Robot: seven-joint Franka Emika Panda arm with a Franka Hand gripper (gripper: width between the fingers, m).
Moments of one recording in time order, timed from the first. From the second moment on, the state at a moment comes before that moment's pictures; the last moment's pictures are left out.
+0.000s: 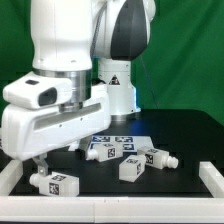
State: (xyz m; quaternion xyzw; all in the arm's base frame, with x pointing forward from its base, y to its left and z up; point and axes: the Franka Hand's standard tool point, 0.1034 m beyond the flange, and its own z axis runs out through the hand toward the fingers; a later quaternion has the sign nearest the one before) arm 0.590 -0.102 0.054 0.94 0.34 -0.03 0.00
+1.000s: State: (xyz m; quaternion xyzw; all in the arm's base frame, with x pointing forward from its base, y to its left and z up) arm 0.563 -0.013 0.056 0.99 0.10 0.02 0.02
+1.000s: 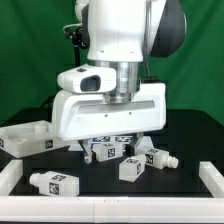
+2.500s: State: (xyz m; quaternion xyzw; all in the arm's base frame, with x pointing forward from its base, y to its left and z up) arm 0.526 0.017 0.015 0.99 -0.13 -0.01 -0.01
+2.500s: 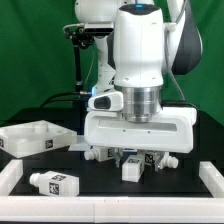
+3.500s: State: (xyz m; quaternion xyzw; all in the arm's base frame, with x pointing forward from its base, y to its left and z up) arm 0.531 -0.114 0.028 1.00 0.04 -0.02 0.00
